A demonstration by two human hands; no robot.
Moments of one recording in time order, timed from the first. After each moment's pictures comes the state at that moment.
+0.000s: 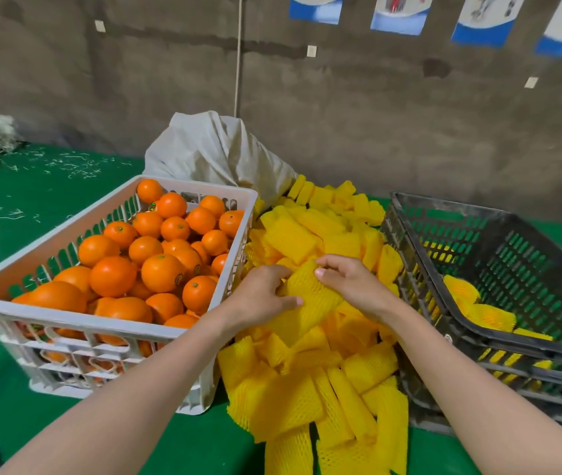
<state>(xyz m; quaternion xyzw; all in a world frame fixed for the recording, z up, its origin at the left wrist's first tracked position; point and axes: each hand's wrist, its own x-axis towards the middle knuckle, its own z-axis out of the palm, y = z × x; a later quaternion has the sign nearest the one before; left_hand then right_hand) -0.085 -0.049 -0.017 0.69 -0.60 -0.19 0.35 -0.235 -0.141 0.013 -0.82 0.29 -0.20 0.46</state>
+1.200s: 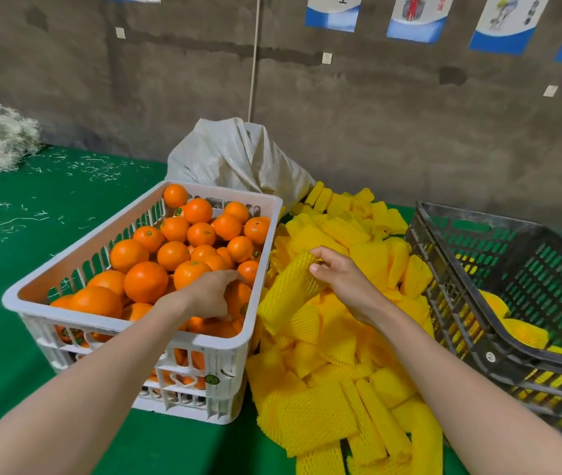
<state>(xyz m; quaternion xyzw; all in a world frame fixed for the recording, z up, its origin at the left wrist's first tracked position) 0.039 -0.016 -0.035 0.80 -0.56 -0.20 0.12 -0.168 -0.129 0.004 -0.77 0.21 -0.25 0.54</state>
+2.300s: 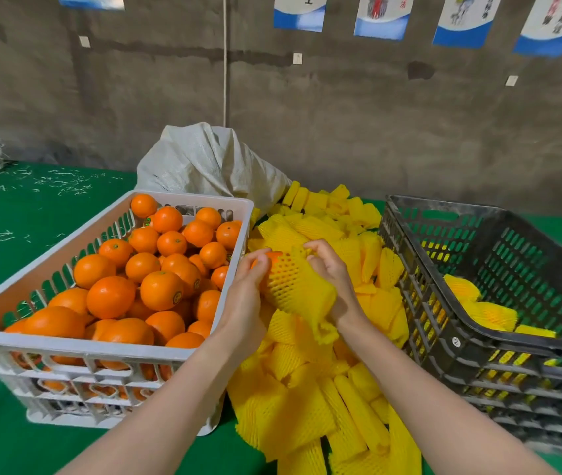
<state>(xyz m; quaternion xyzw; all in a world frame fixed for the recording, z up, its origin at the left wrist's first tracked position) -0.098 -0.037 0.001 0.42 -0.21 -0.46 0.75 -0.188 -0.115 0.009 -0.75 0.27 -0.41 0.44</state>
